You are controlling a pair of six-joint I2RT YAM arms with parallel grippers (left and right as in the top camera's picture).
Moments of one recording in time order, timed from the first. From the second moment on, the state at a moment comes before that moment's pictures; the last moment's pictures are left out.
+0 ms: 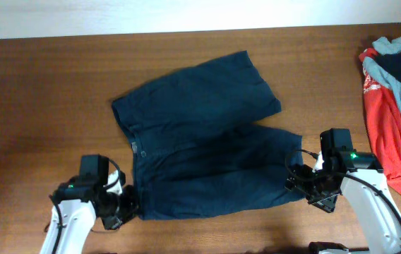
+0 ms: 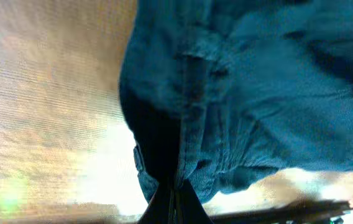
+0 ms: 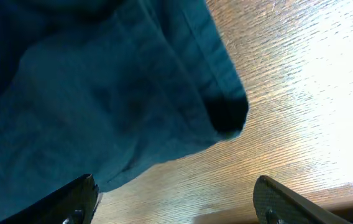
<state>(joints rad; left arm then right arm) 0.03 1.16 0.60 -0.98 0.39 -0.43 -0.11 1.25 0.73 -1.05 -0.20 0.45</state>
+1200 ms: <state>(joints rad) 0.03 1.16 0.62 -0.99 0.28 -0.41 -0.11 1.33 0.55 -0.86 -0.23 0.54</state>
